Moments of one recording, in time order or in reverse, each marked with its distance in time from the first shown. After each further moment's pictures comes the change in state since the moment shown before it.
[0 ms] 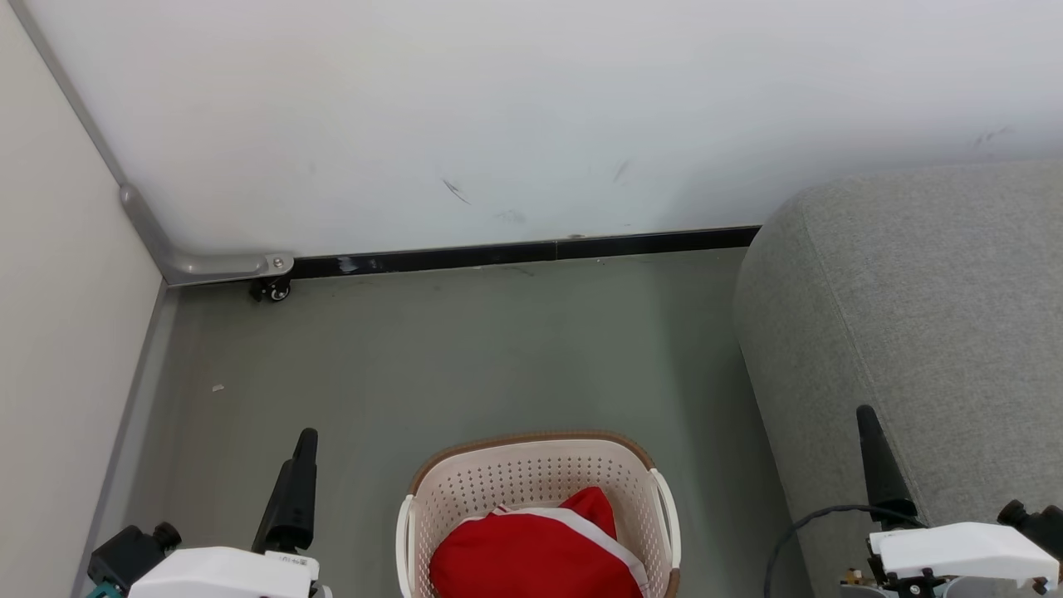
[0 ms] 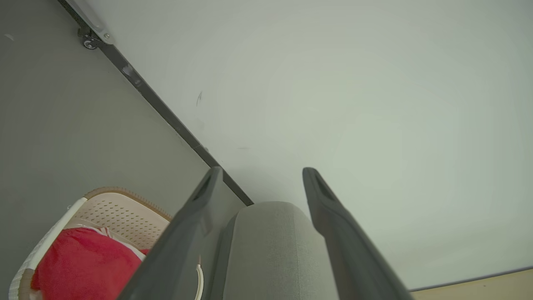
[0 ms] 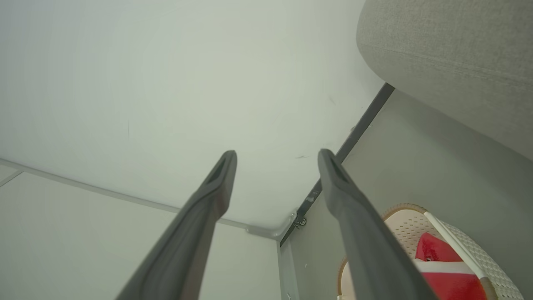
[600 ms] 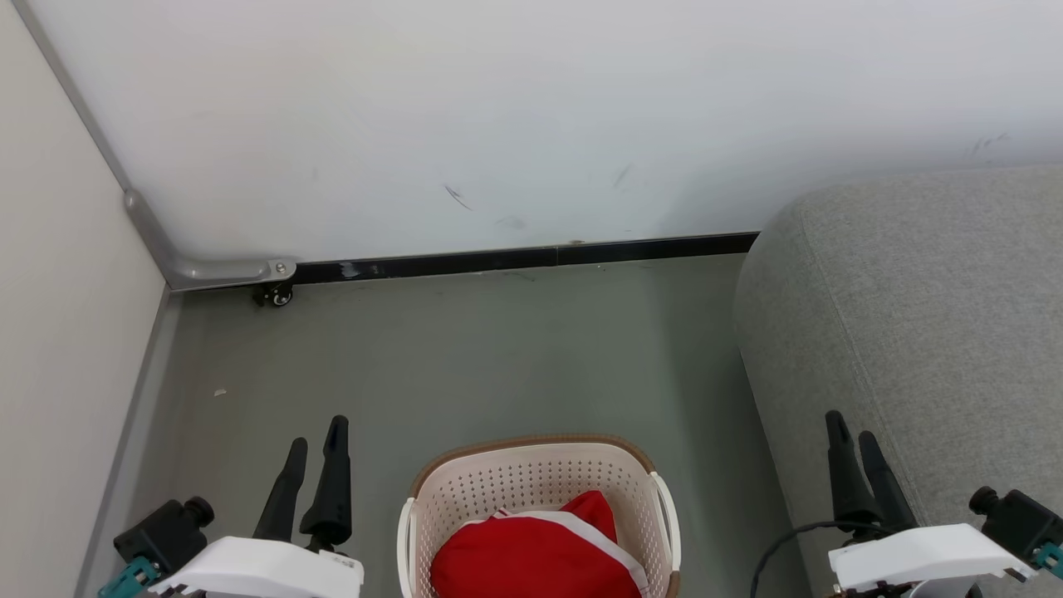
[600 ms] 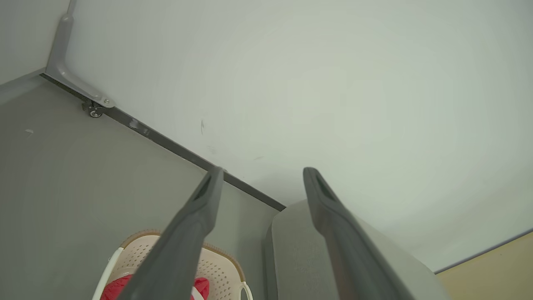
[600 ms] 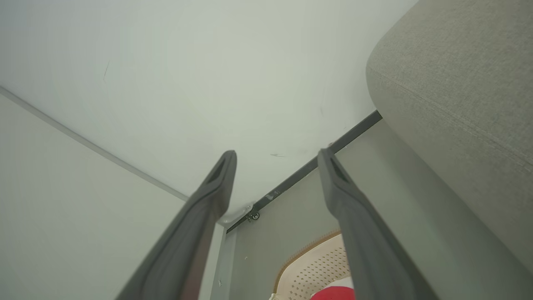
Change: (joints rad) left arm 0.000 0.006 -0.070 -0.056 0.325 0.035 -0.067; right arm -0.006 0.000 0.034 0.030 -0.346 0.001 -0.062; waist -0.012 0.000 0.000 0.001
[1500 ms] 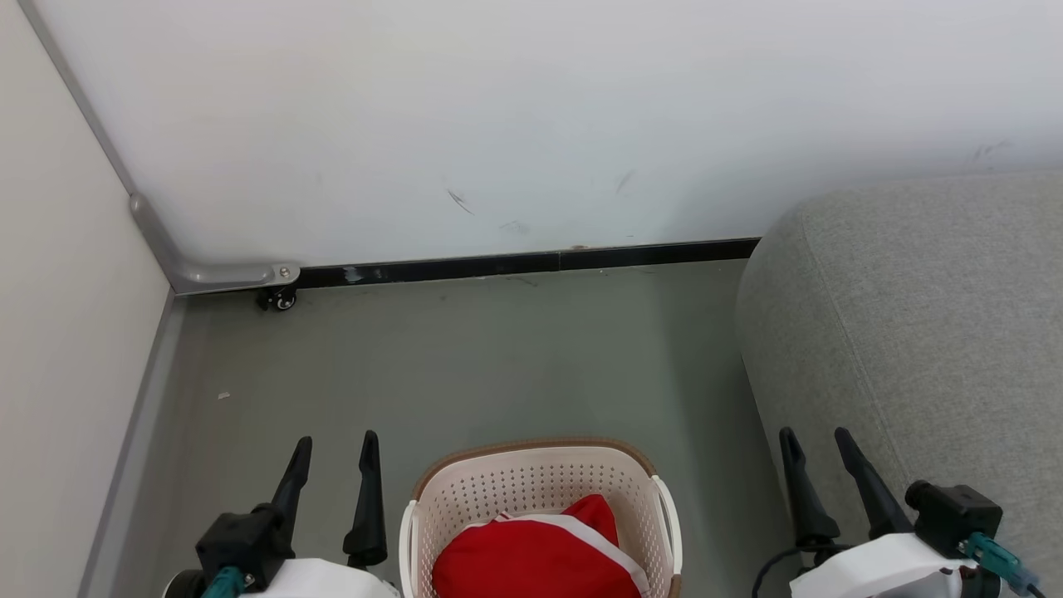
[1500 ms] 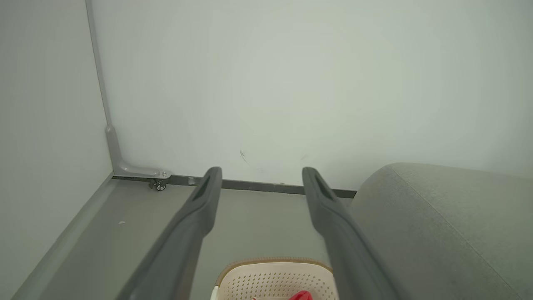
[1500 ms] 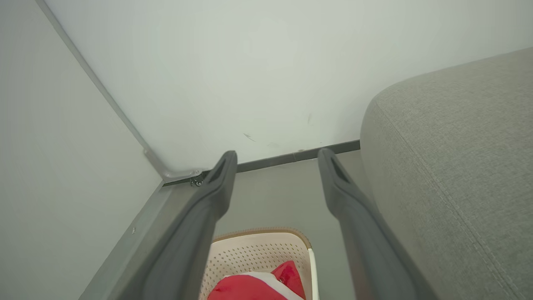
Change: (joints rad) left arm 0.016 0.014 -0.081 0.003 0.508 0.095 -0.097; right arm -0.018 0.002 0.025 0.067 -0.490 0.000 -0.070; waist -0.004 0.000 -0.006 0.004
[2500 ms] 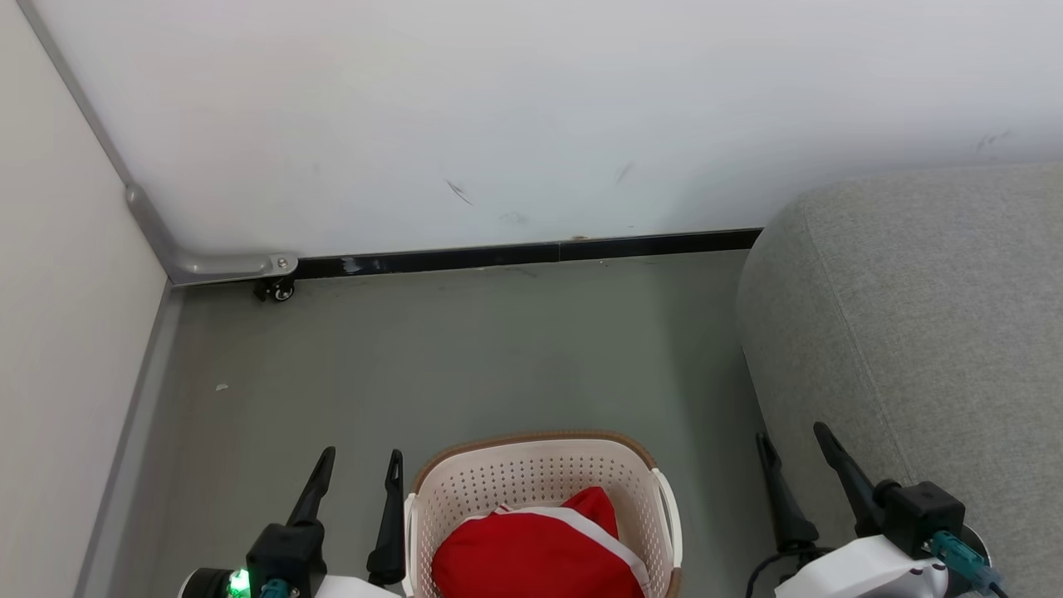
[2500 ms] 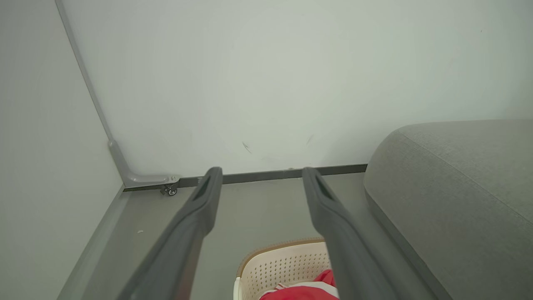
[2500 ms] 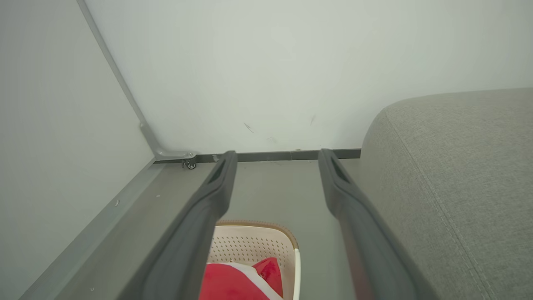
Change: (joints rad) left arm -0.002 0.005 -0.037 0.070 0.177 0.064 -0.041; right arm -0.021 0.000 0.028 0.033 -0.177 0.001 -0.043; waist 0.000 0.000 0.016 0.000
